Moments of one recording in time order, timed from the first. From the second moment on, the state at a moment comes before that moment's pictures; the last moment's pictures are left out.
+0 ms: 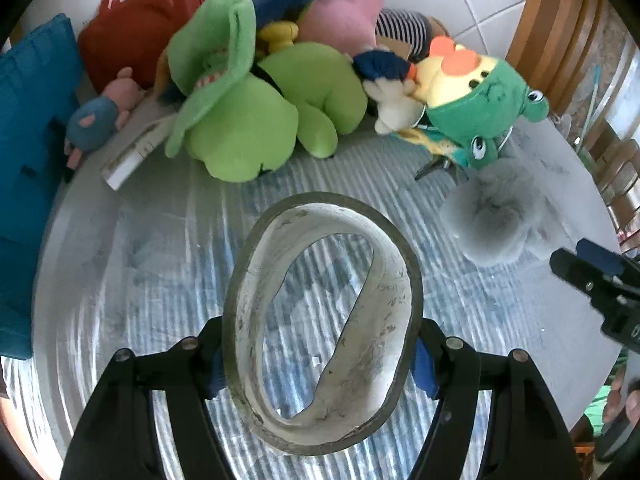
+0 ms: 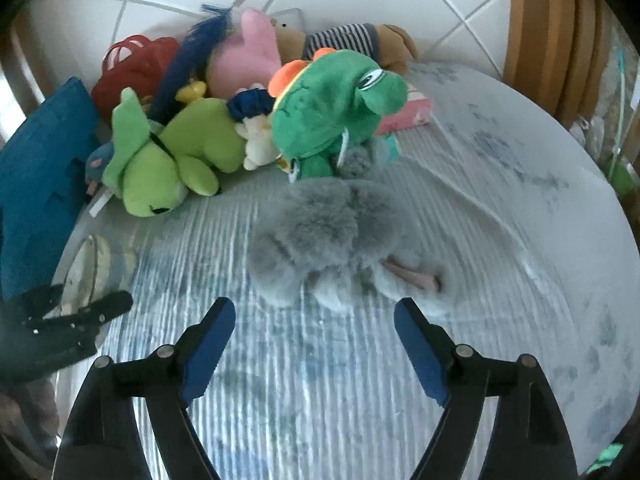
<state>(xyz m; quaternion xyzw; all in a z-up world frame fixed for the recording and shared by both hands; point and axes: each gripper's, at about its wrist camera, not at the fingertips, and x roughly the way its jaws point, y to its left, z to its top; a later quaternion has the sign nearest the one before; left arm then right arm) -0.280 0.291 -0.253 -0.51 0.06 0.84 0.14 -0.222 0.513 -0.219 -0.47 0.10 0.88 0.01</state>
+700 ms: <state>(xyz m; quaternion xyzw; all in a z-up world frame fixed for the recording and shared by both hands) -0.340 0.326 -0.320 -0.54 0.04 0.83 0.11 -0.313 0.540 -0.299 -0.49 0.10 0.86 0.05</state>
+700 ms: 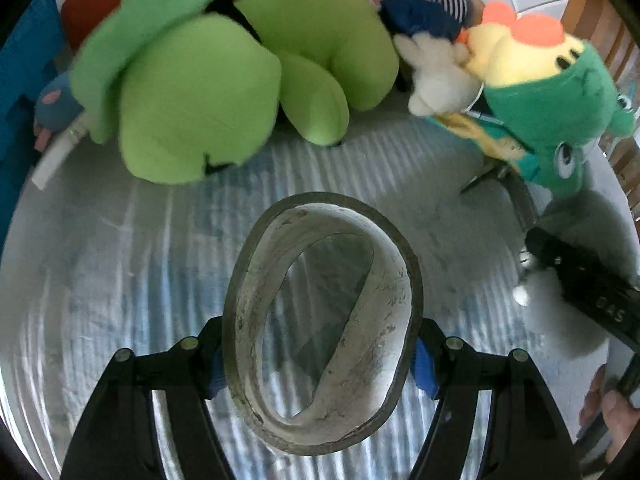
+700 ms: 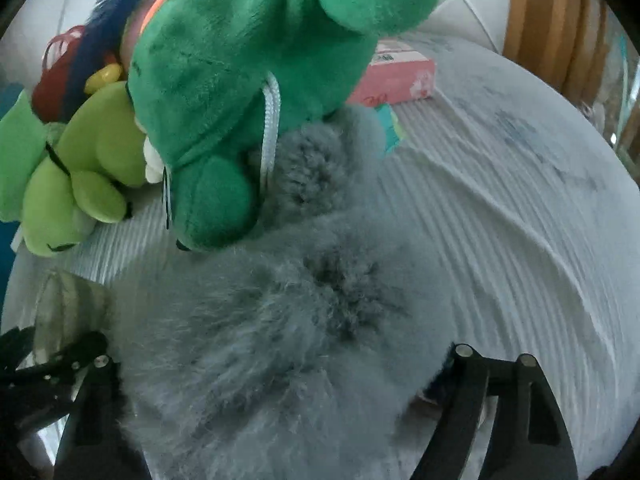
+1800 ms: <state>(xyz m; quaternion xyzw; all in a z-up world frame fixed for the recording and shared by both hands) -0.272 0.221 -0.145 -0.40 0.03 0.91 0.14 -0.247 0.409 -0.133 -0.36 0.07 0.93 -0.08</state>
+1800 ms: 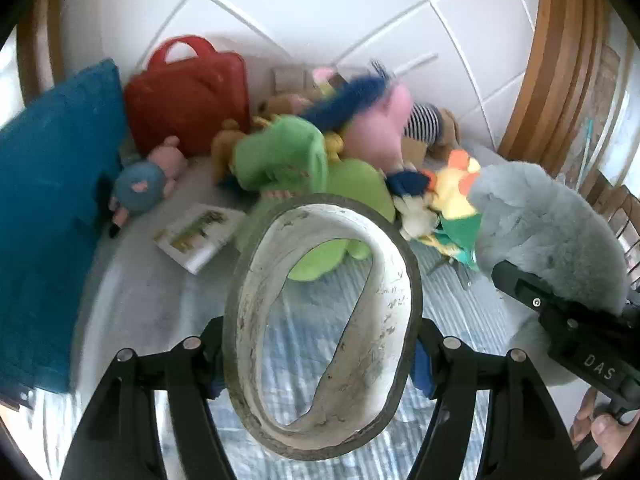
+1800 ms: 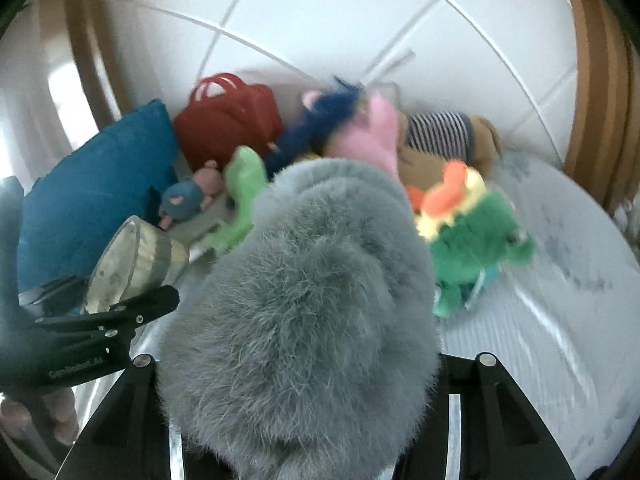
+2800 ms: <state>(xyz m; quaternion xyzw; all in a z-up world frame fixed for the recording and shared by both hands) -0.267 -0.118 0.045 -0.22 0.00 0.97 -0.10 -0.307 0.050 0.058 -0.17 -0.03 0.93 -0.32</state>
